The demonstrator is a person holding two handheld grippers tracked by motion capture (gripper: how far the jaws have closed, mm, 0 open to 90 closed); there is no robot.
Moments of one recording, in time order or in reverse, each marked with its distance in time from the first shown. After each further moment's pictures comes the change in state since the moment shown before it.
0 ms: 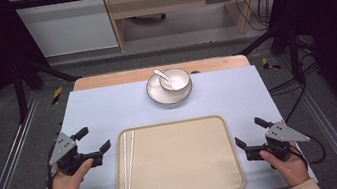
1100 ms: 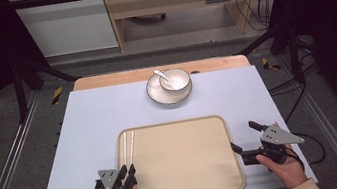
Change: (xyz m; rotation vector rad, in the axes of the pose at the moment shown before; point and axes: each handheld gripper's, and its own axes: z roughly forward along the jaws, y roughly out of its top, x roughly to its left) left arm -0.153 -0.040 0.023 0.259 0.404 -0.360; right arm 0.012 -0.002 0.004 0.027 0.065 -0.024
